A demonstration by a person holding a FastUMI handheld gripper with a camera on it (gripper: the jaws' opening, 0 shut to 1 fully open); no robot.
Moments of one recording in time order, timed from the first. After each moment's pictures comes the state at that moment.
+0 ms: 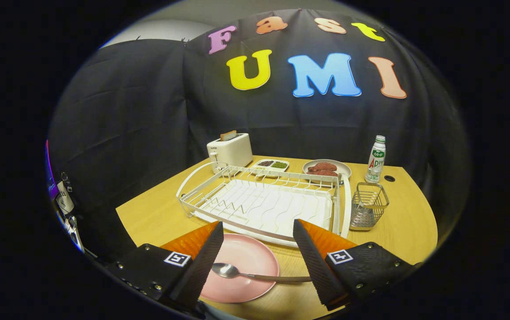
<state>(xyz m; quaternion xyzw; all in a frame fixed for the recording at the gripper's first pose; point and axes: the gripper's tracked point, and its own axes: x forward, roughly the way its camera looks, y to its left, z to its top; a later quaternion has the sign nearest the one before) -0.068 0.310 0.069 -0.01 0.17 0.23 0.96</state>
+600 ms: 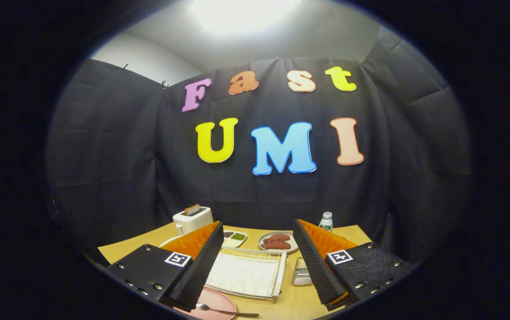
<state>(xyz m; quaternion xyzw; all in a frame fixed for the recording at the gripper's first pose) -0.047 0.220 0.275 0.01 -0.04 0.12 0.99</state>
